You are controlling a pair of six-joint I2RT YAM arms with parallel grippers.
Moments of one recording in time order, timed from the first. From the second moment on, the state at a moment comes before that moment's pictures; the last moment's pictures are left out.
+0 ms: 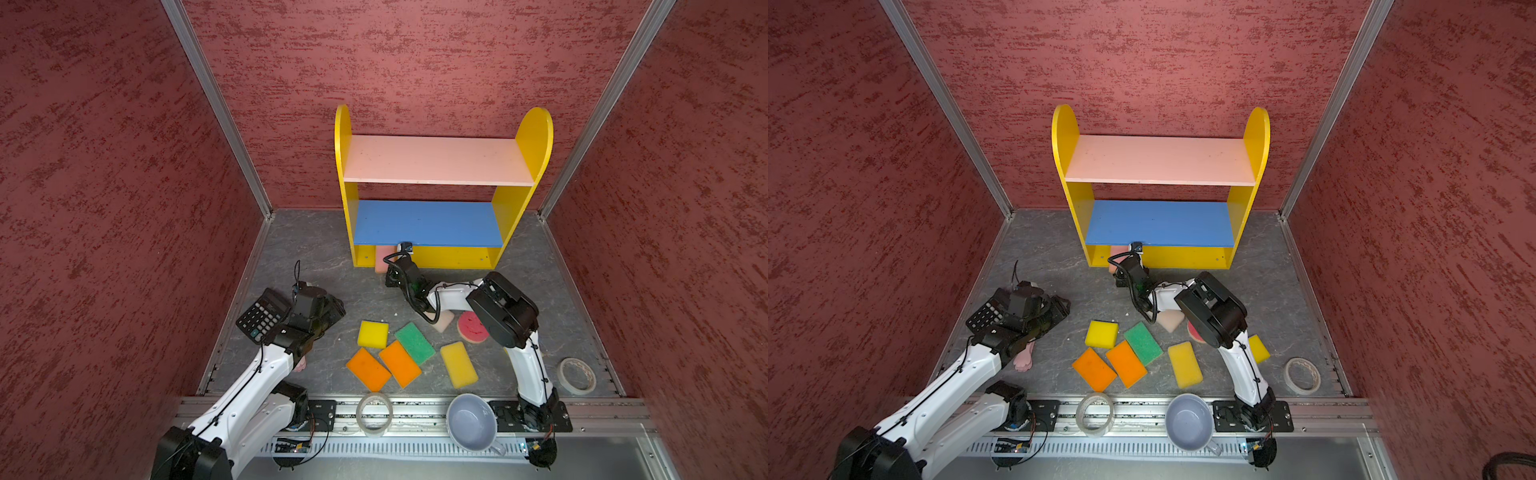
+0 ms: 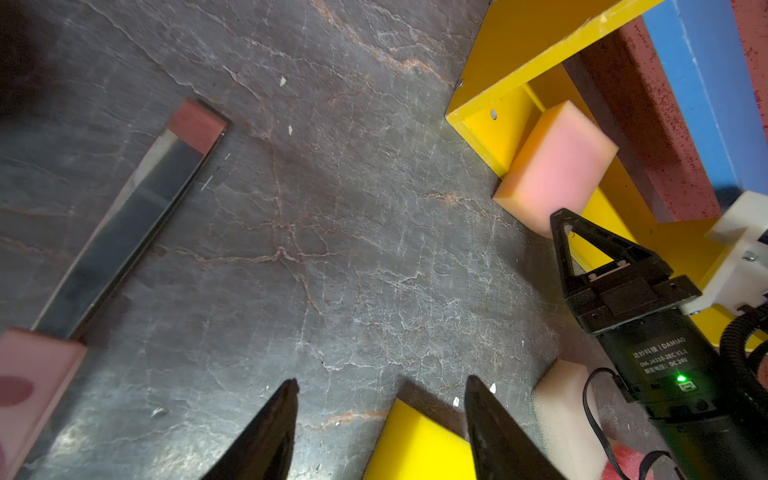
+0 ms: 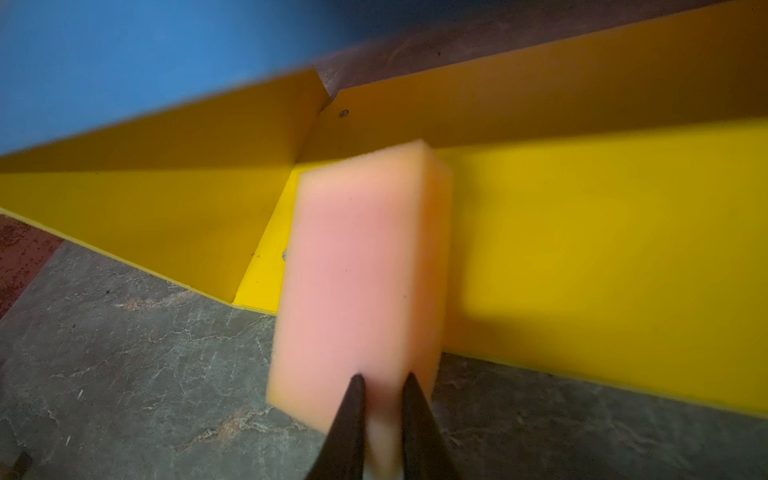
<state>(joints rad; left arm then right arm) -0.31 0.87 0.46 -0.39 -0.05 -0.92 0.75 2.16 1.24 0.40 0.28 0.61</state>
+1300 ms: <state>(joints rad) -0.31 1.01 0.40 -0.26 -0.02 -0.95 0.83 2.23 1.11 0.69 0.22 0.88</state>
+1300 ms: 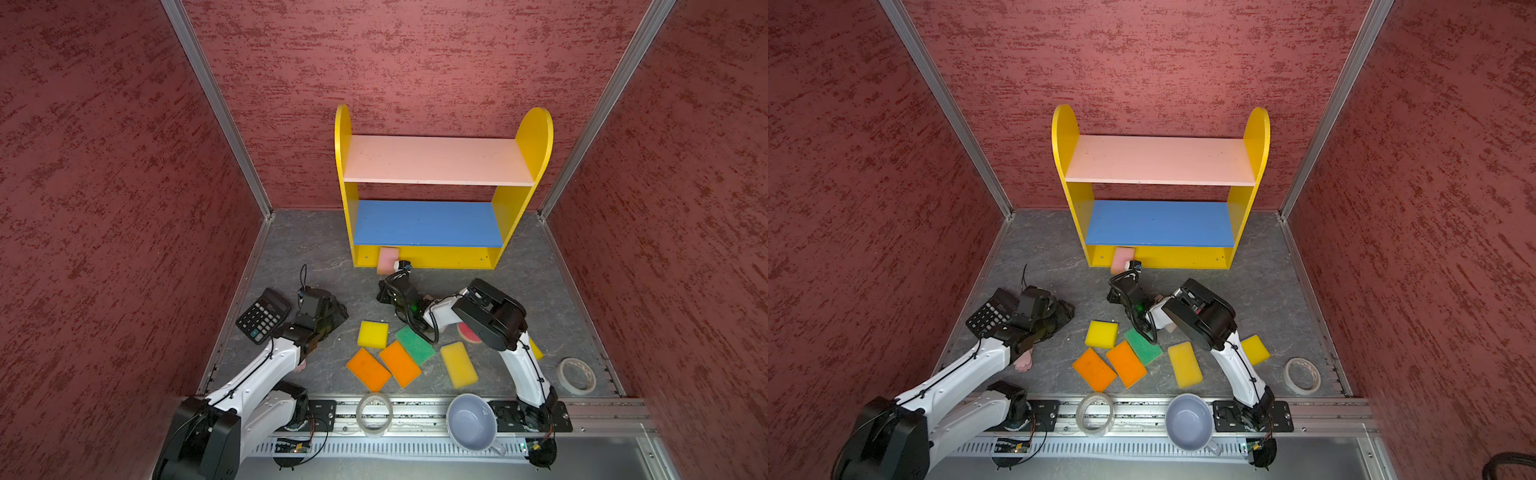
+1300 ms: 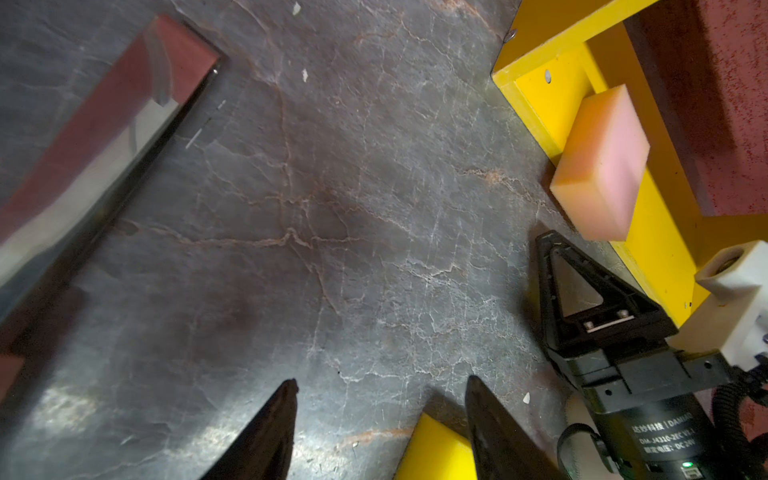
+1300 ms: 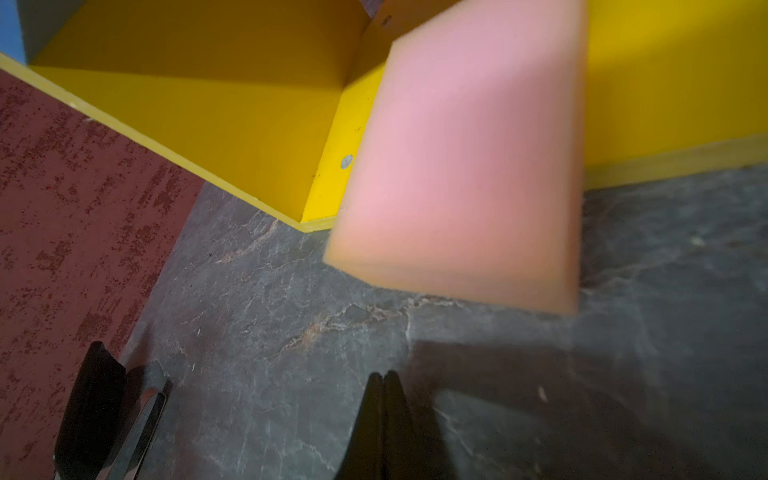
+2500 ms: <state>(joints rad) -0.34 1.15 0.40 -0.16 0.02 -0.97 0.71 2.24 1.09 0.82 0.08 1.13</state>
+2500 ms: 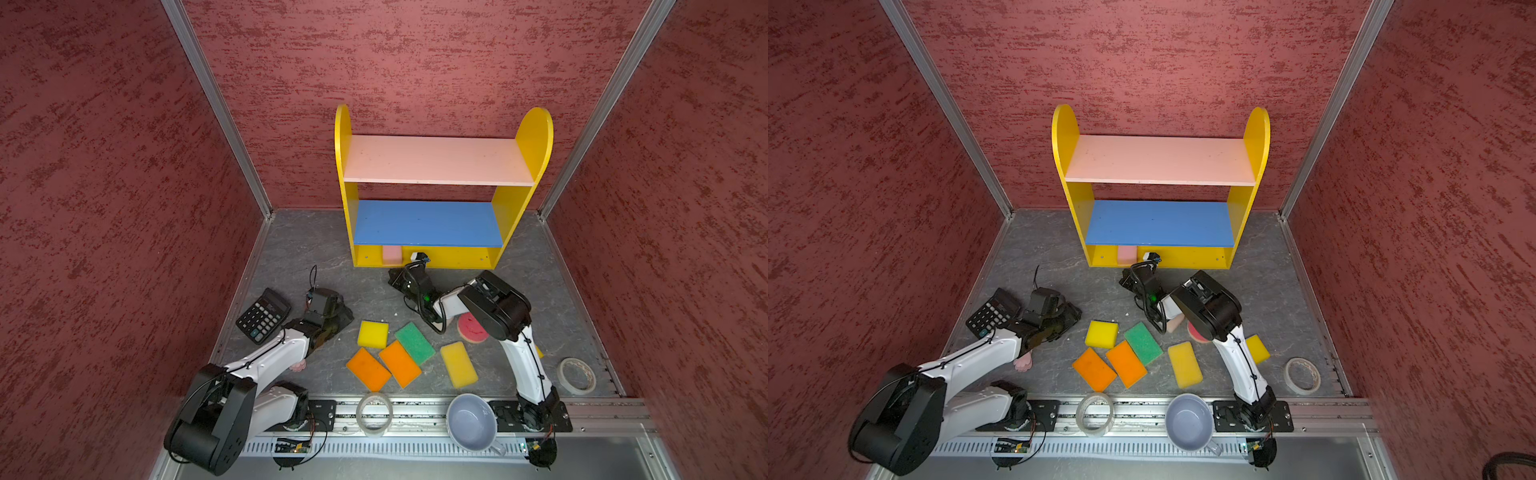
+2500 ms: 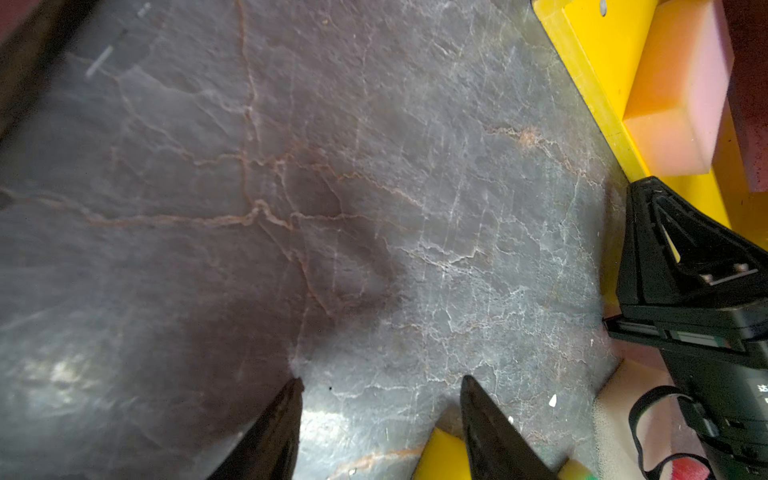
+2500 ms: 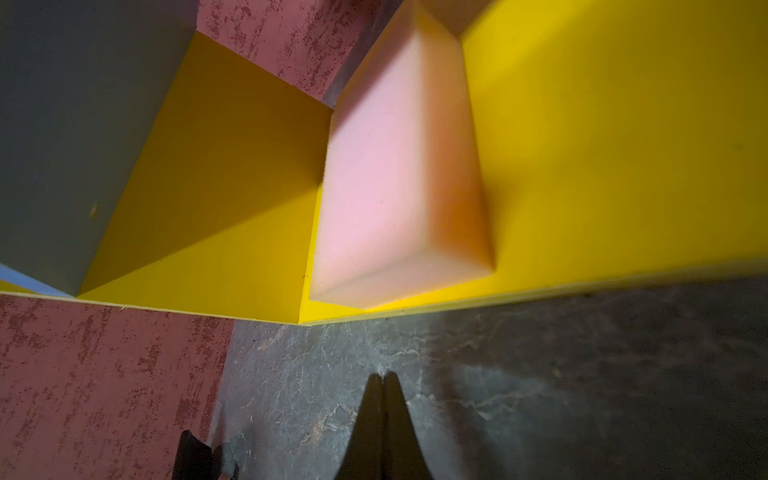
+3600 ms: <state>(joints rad) -0.35 1.15 0.40 -0.17 0.02 -0.97 0.67 2.33 1.21 0.84 0.08 1.18</state>
